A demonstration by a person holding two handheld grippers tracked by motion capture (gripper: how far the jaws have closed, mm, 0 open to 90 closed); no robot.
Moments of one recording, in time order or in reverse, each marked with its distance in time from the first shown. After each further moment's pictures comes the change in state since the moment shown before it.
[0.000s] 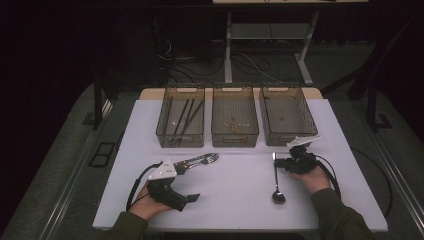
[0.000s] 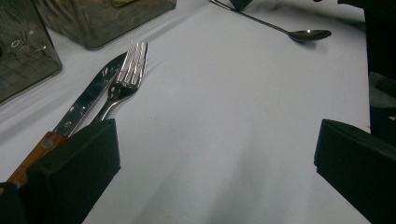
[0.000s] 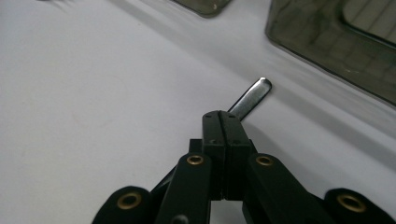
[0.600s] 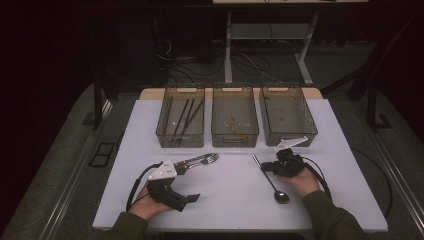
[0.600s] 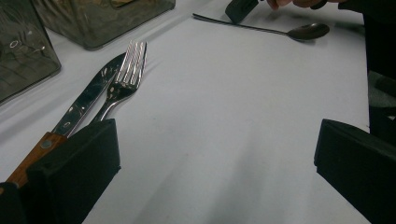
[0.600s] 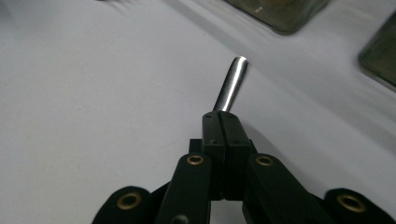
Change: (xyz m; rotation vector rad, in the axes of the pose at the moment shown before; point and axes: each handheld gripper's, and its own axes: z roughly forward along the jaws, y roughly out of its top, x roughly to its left) left arm 0.000 0.000 0.000 0.000 -0.003 0.002; right arm 0.030 0.009 0.016 0.004 0.085 -0.083
